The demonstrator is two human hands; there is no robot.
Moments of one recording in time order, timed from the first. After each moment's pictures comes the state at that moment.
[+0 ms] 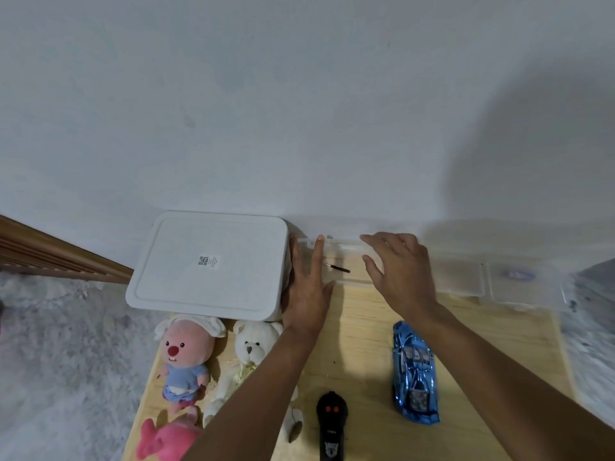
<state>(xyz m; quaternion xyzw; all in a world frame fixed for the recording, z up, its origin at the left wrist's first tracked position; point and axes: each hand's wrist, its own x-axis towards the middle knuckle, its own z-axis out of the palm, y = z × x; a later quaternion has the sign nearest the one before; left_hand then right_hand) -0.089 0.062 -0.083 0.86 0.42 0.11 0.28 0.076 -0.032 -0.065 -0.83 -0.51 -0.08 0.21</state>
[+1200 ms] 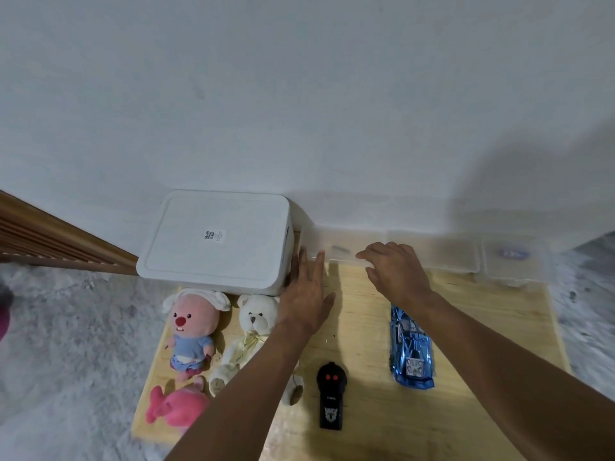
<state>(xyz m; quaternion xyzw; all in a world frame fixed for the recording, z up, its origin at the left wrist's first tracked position) -0.124 0.037 -0.087 0.92 0.37 -0.07 0.14 0.064 -0.059 -0.091 -0.81 -0.56 0.07 0.13</state>
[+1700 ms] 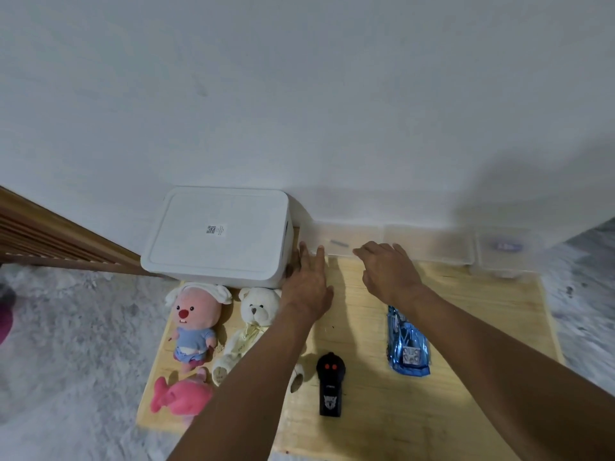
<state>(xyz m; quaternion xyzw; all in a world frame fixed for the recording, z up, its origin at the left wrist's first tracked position) -0.113 0.039 -0.085 0.89 0.39 -0.16 0.17 0.047 -0.059 -0.077 -0.82 -0.55 0.15 0.01</state>
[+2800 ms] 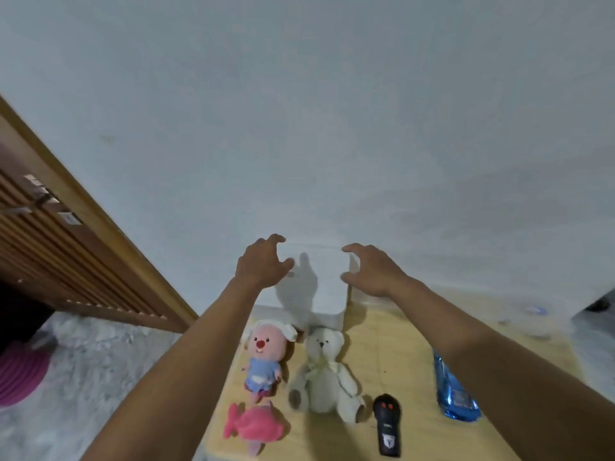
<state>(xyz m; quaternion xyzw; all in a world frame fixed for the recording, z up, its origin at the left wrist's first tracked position) -0.254 0.193 0.099 0.85 0.48 0.02 0.19 -0.062 0.028 0.103 -0.81 -0.49 0.27 0.19</state>
